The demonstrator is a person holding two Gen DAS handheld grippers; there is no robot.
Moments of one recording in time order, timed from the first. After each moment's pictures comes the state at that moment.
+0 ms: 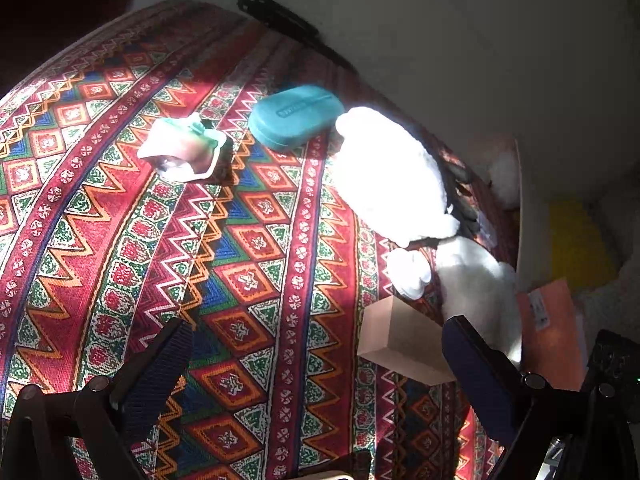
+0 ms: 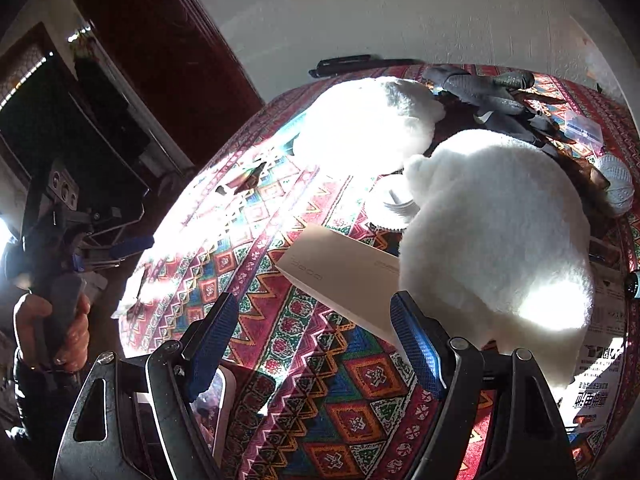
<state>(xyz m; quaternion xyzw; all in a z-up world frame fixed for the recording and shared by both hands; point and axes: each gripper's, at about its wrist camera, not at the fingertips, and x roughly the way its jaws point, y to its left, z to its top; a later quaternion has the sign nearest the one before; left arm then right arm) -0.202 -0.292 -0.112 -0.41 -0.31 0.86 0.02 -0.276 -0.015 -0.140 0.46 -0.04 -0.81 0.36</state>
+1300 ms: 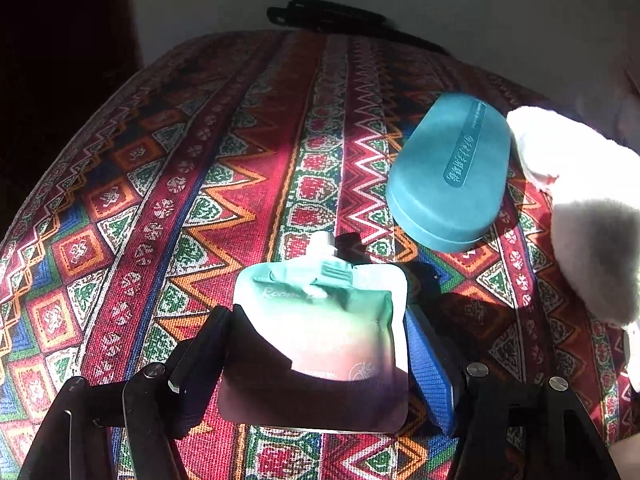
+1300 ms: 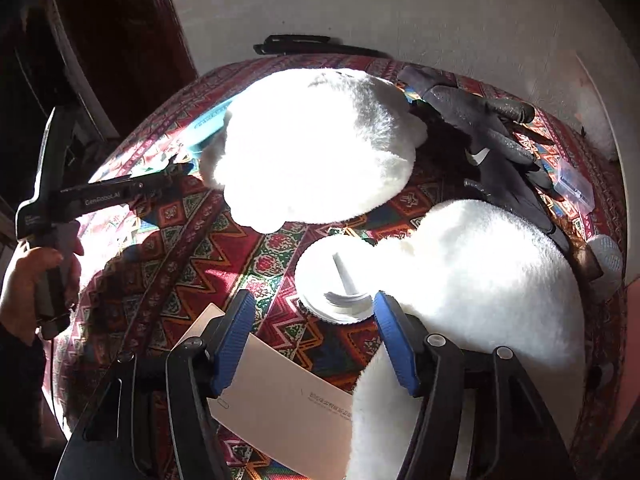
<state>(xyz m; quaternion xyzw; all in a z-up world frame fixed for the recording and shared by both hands) -0.345 -0.340 -0.183 -0.44 -0.11 0.89 -0.07 -0.370 -0.076 -0.159 0.48 0.09 -0.84 0.24</state>
